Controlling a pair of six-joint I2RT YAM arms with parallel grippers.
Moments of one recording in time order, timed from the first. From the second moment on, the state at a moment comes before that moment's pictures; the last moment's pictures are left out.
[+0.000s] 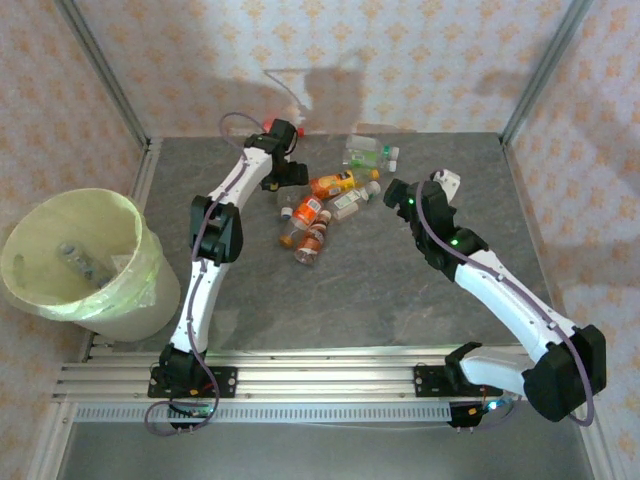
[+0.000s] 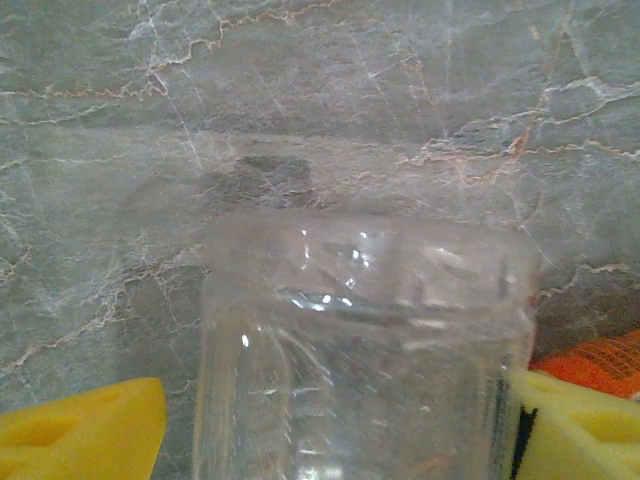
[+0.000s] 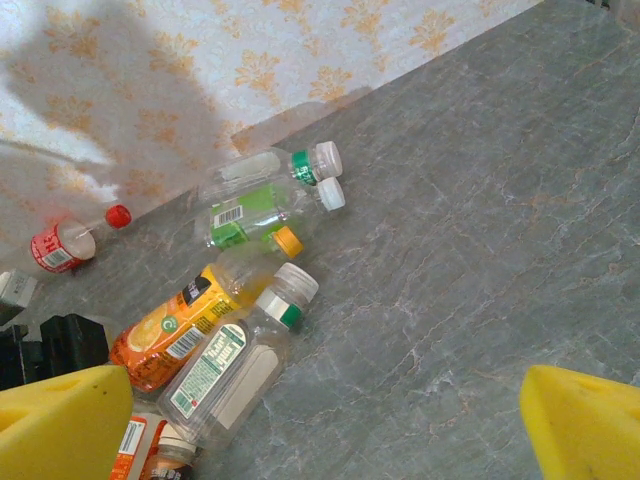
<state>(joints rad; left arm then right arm) -0.25 2.59 2.44 -1.04 0.03 -0.39 0.48 1.16 0.95 -0.32 0.48 0.70</state>
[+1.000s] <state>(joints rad) -0.25 1.99 1.93 -0.80 -0.06 -0.41 0.48 1.14 0.92 -0.31 0.45 0.68</state>
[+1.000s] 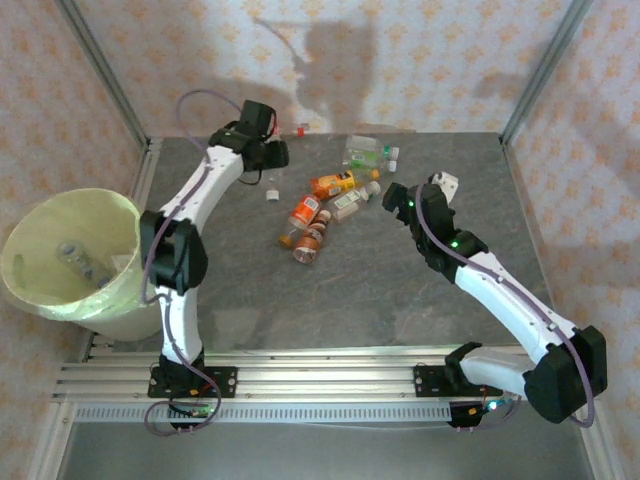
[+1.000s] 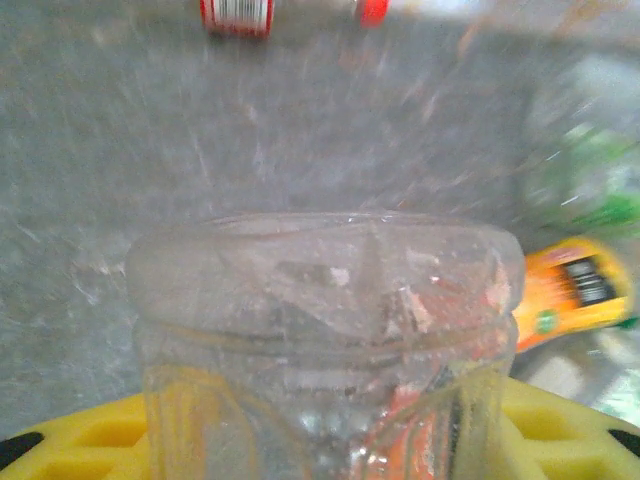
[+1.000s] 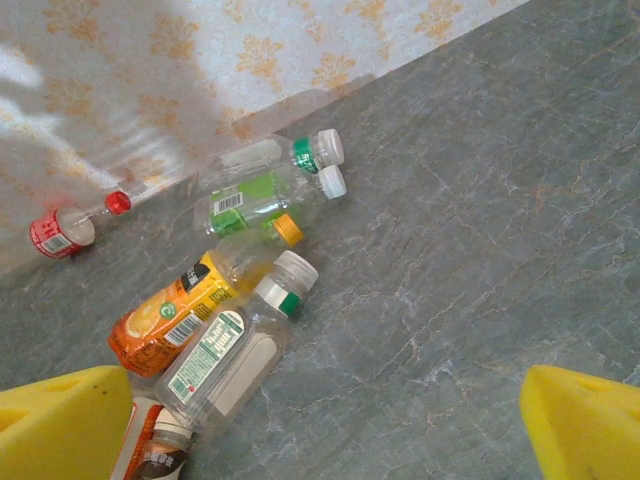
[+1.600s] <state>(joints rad) -0.24 1.39 1.77 -0.78 -0.30 -0.34 0.48 1.11 0.86 -0.17 0.36 0.63</state>
